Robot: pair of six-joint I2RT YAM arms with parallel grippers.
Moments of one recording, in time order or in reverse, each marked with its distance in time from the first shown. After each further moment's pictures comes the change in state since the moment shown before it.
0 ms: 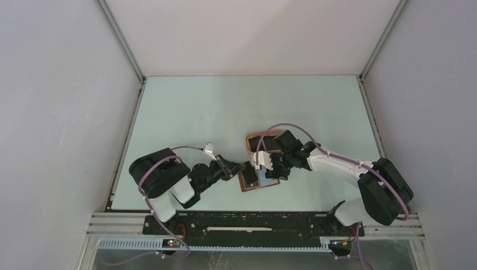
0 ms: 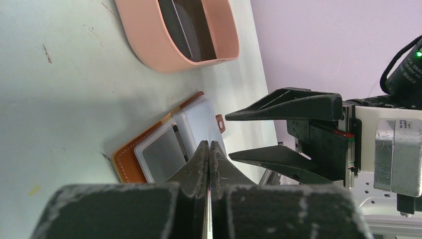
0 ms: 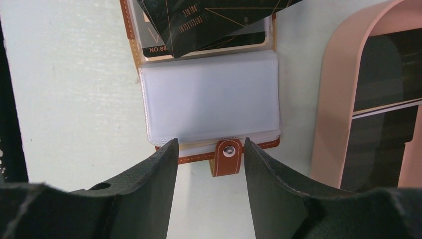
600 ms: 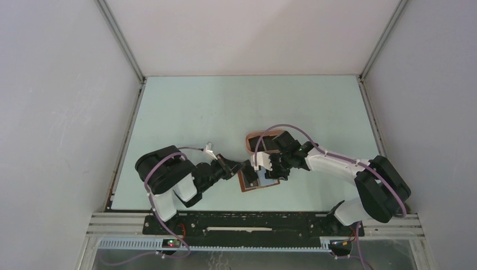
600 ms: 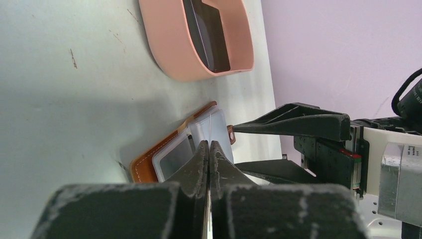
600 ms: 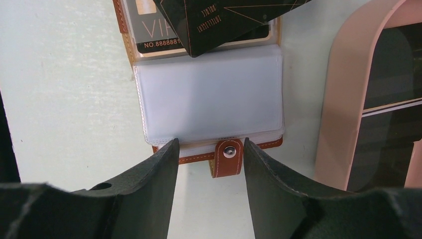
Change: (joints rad) left arm 0.000 0.069 0.029 0.002 -0.044 -0.042; right arm 0.008 0.025 0.000 0.006 0.038 0.002
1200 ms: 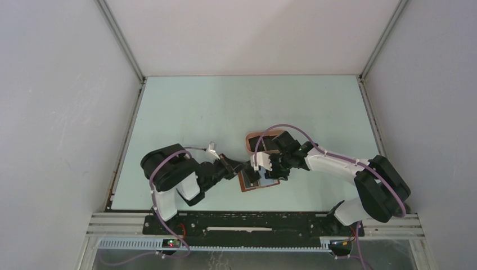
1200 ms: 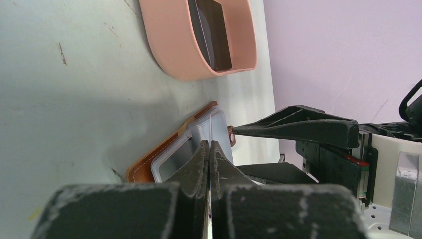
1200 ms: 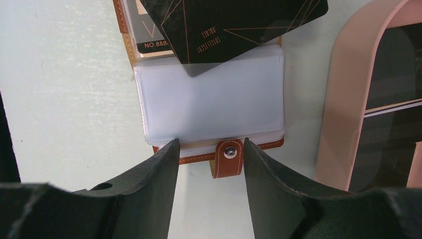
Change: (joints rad) left arm -0.014 0.051 0.037 0.003 -0.005 -0.029; right arm 0.001 0.006 0.000 0.000 0.001 0.000
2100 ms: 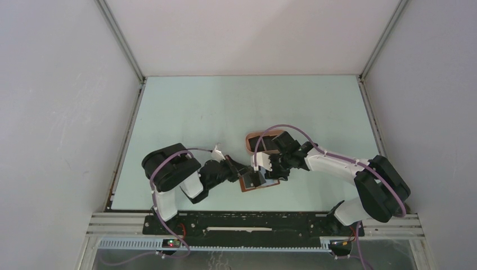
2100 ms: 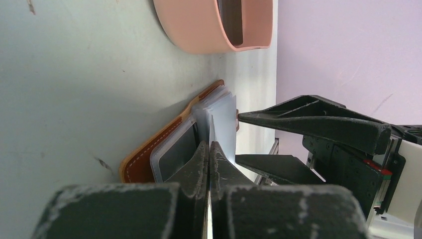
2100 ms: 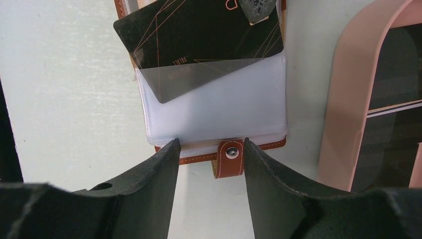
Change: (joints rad) left arm -0.025 0.008 0.055 -0.135 0.071 -0.087; right arm 0.003 0.000 0.000 -0.002 0.000 0.006
